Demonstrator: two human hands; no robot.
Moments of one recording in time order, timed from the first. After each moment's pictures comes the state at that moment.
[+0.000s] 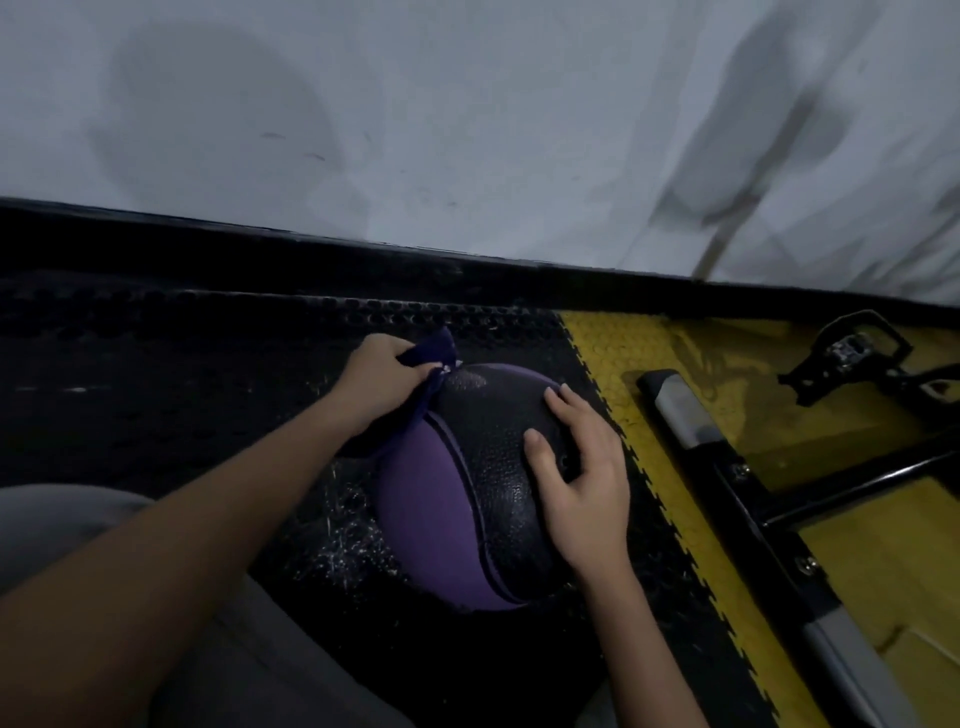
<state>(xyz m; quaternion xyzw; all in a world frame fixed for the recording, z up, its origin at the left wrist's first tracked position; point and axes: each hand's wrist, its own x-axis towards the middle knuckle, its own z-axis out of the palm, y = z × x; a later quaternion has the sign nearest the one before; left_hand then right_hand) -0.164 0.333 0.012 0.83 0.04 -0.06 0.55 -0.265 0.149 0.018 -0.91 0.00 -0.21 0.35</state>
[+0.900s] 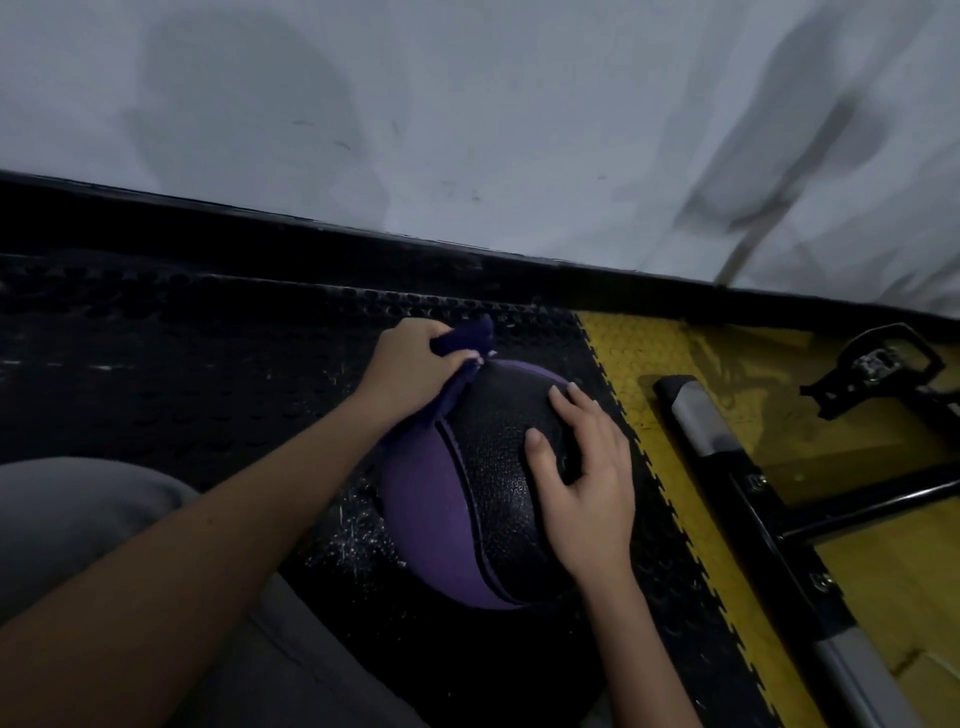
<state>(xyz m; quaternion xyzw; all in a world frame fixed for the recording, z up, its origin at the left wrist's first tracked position) -0.174 0.328 0.025 0.85 -0.01 0.01 0.53 -0.268 0.161 0.018 -0.92 -0.01 -0.22 0.33</state>
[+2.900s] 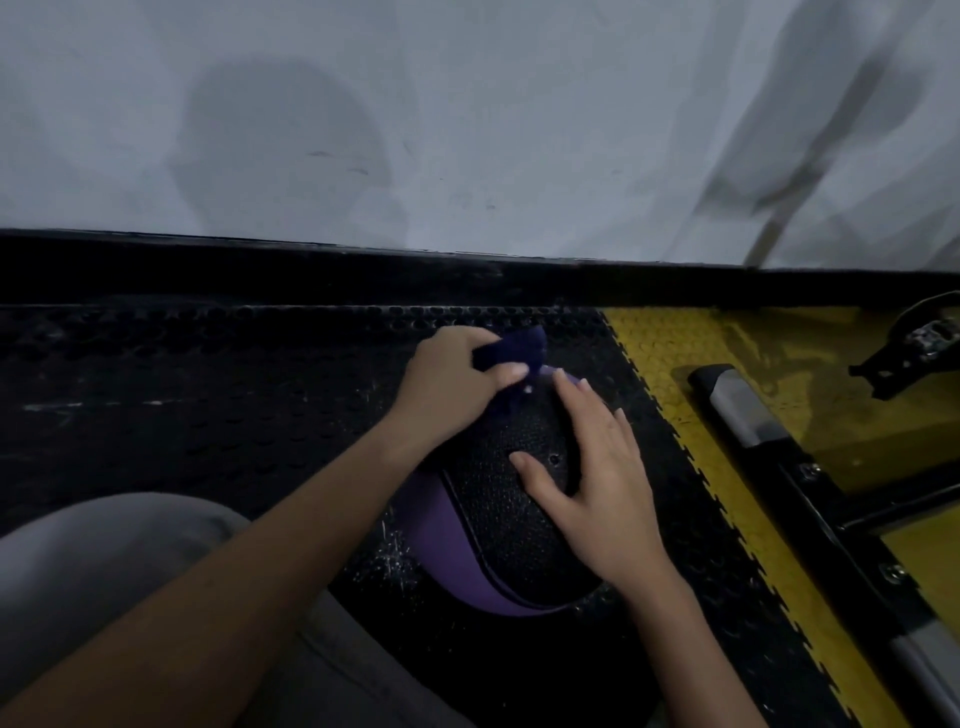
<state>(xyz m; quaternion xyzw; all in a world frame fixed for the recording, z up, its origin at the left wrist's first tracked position) -0.186 0.330 0.041 0.85 -0.07 0.01 0.53 -0.265 0.173 0.027 -0.95 -0.12 -0.13 0.26</state>
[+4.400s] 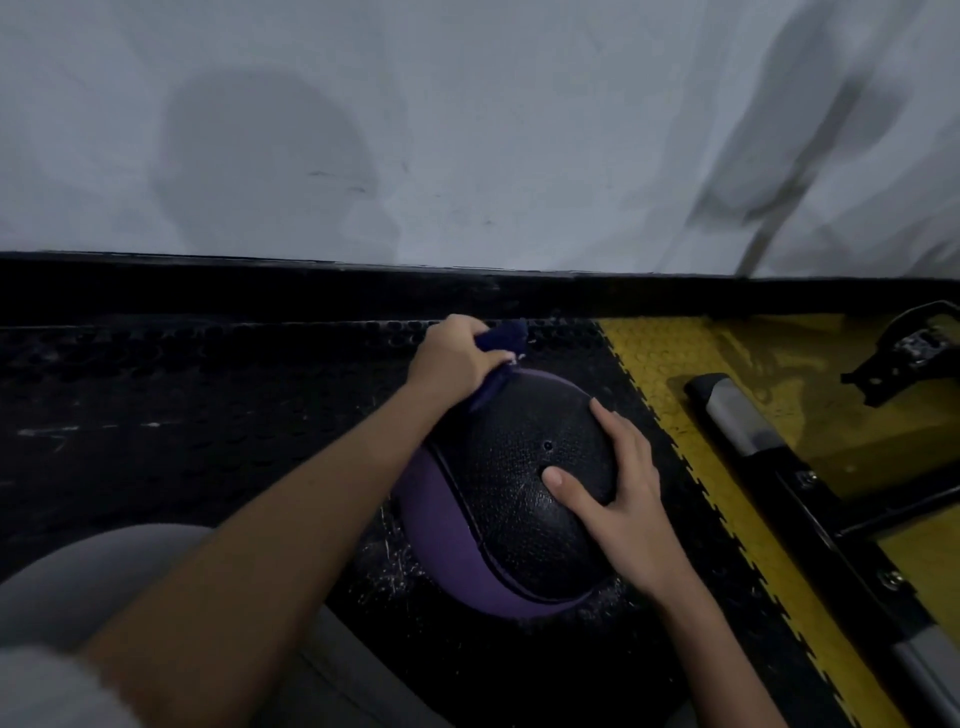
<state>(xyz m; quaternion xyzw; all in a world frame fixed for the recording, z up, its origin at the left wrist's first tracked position) -0.126 0.325 0.028 0.87 0.00 -0.01 0.49 -0.266 0.157 0.027 -0.90 0.04 -0.01 0.43</state>
